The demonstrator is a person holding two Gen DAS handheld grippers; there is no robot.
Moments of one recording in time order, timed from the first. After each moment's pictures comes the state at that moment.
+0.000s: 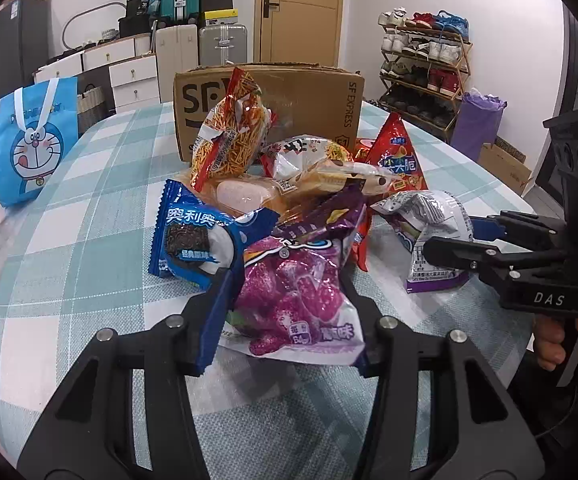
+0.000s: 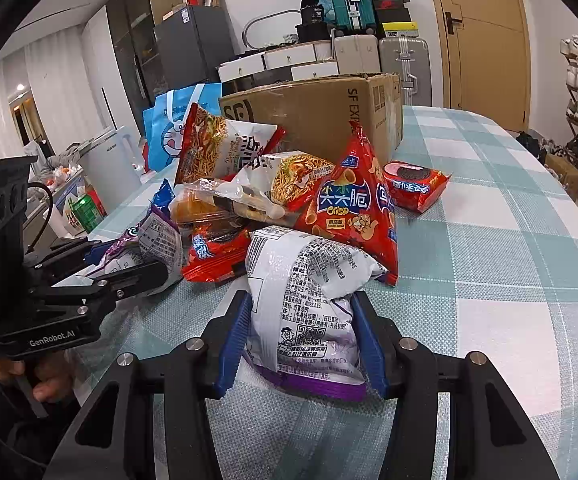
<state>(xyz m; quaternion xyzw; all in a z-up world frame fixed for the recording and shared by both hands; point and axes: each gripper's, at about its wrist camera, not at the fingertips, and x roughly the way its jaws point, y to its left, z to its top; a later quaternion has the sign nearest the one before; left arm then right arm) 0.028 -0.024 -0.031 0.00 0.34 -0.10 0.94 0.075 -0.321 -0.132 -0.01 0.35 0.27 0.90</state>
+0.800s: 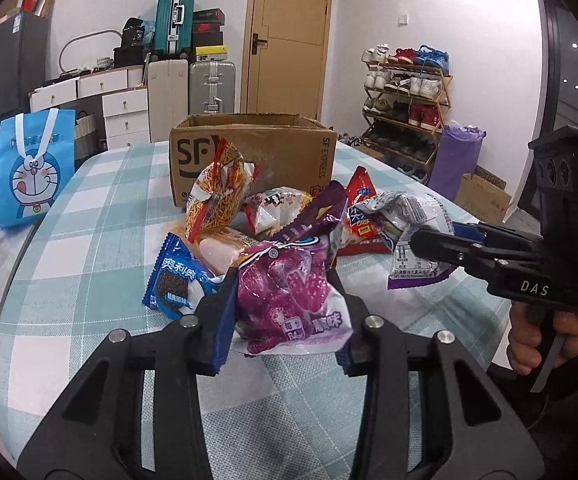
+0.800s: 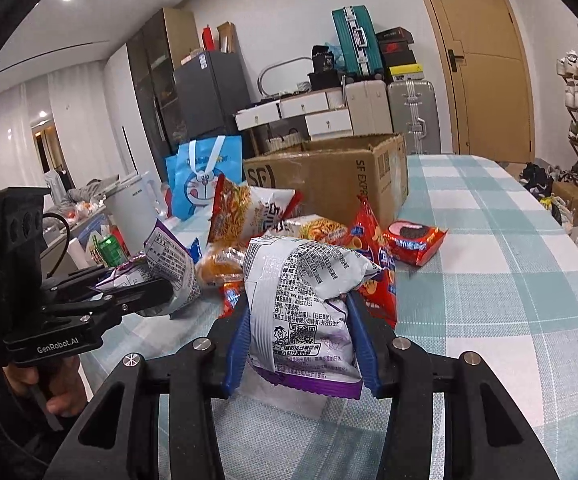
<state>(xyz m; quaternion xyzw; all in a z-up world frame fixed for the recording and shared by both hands) -0.018 -0.023 0.006 -0.02 0.27 -0.13 0.96 0.052 -0.342 -0.097 0.03 0.26 0.30 0.92</state>
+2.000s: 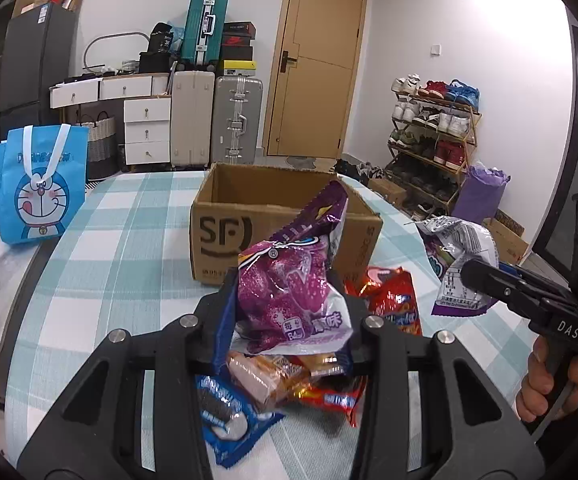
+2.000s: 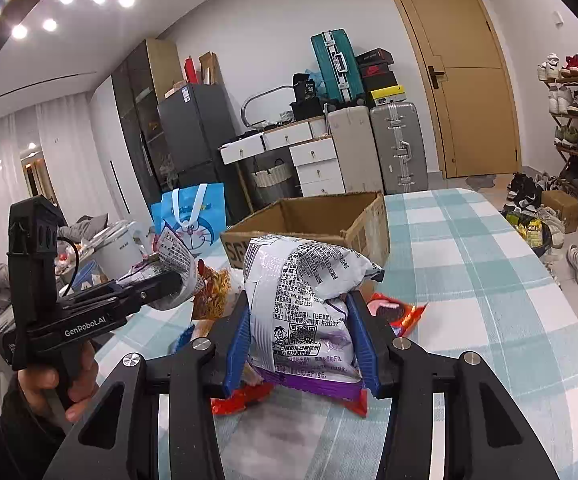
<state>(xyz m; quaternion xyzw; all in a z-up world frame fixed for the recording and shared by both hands) 0.071 -0.008 0.067 -0.05 0.24 -0.08 0.96 0.099 -0.353 -0.038 0.07 0.23 0.28 0.93</state>
